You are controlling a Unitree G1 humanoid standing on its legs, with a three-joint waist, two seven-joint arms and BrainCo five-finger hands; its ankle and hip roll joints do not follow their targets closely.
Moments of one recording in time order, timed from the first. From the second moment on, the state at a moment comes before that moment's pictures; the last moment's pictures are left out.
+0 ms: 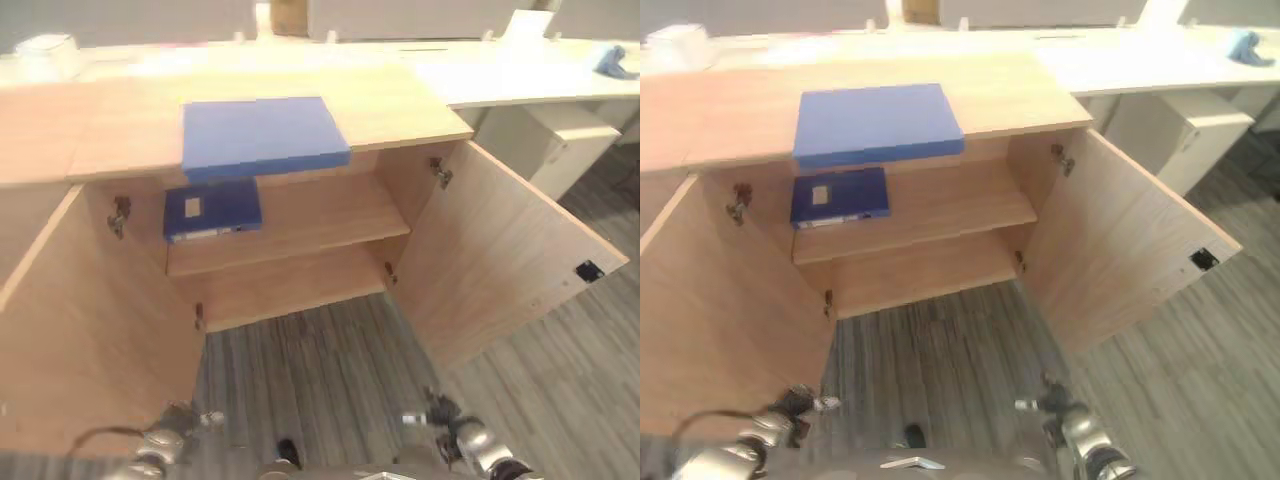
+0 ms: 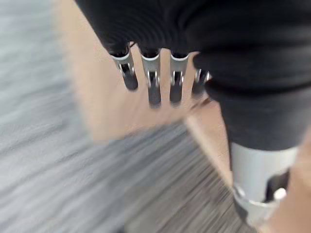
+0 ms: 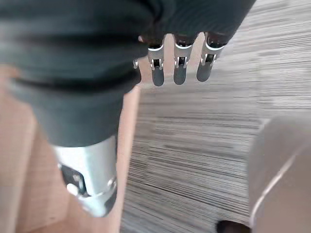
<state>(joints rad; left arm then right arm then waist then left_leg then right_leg) -0.15 0.43 -0.27 1.26 -0.11 -0.11 -0.10 -0.08 -0.23 0.40 1.07 0.10 -0.12 0.14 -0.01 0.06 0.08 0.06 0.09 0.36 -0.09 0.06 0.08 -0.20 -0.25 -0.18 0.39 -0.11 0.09</state>
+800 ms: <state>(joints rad) 0.01 0.24 -0.27 1.13 -0.11 -0.12 -0.03 -0.04 -0.39 0.35 1.15 0.09 -0.09 0.08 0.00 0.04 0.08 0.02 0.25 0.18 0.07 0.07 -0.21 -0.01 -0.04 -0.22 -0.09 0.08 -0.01</state>
